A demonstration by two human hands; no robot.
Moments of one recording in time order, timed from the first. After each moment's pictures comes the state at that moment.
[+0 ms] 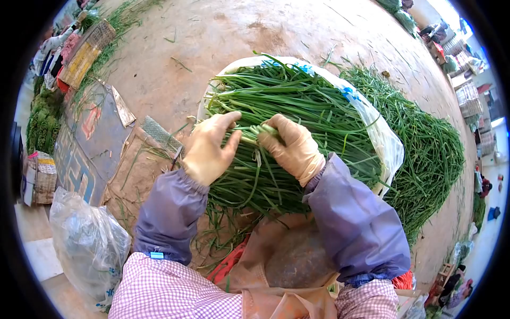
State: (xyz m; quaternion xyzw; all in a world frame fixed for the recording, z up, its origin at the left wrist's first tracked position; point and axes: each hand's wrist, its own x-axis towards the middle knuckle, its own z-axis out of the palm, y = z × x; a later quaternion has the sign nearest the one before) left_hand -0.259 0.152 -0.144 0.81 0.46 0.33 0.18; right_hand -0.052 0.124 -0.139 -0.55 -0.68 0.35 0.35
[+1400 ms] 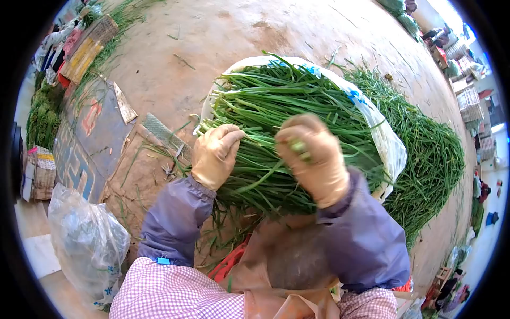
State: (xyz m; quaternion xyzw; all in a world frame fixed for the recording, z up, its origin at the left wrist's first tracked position) left_hand -0.270 0.143 -0.188 0.81 0.42 0.39 0.11; right_hand -0.053 0.100 -0.097 -0.50 -0.75 0.18 0.38
